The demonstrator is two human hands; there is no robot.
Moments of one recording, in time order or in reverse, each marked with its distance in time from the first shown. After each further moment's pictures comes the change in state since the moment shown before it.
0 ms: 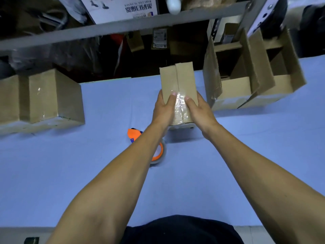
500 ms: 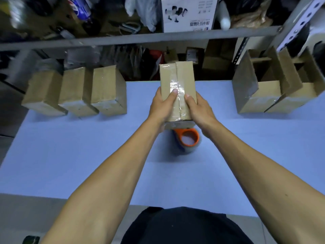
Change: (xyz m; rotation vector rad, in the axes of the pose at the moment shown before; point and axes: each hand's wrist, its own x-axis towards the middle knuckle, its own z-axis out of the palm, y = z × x) left_hand -0.085 0.011 -0.166 -0.051 0.070 0.165; right_hand -0.110 -0.055 0.127 -0.133 -0.005 -0.278
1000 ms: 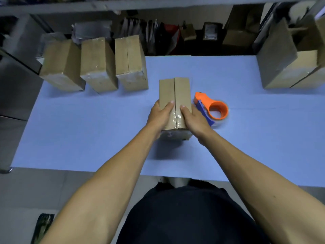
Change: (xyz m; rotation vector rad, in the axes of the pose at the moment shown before) left_hand -0.068 -0.088 -0.134 0.039 -0.018 -0.234; right_hand -0.086 0.028 0.150 0.050 -0.100 0.241
